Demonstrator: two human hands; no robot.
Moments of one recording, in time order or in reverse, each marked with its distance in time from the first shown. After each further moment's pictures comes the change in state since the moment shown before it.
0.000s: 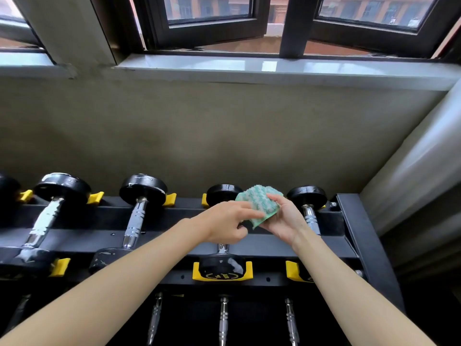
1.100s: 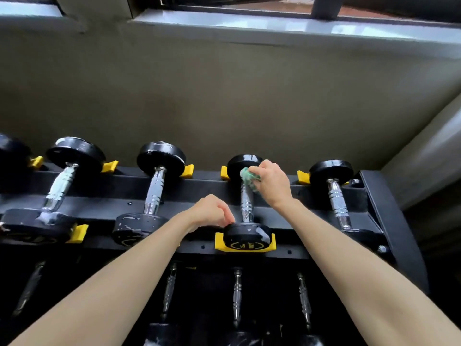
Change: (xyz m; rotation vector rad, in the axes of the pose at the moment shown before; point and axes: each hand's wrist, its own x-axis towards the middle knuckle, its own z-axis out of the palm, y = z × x) left_hand -0.065 -0.063 0.048 -0.640 -0.043 -0.699; right_hand 0.059 0.057 0.032 -1.965 0.346 -0.711
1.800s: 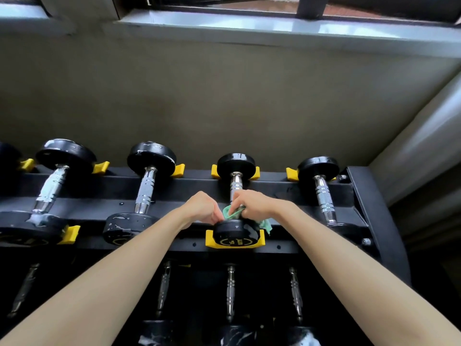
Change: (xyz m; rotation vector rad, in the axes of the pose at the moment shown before) left_hand 0.002 0.017 0.005 0.021 0.008 -0.108; right_hand -0.028 -0.009 -0.021 0.051 -0.718 -0.236
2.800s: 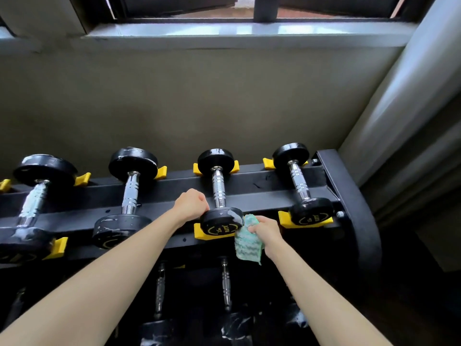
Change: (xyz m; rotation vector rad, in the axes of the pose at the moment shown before) left_hand -0.015 0.004 0.021 0.145 0.232 0.054; right_hand -0.054 0.016 0.111 1.357 0.611 0.694
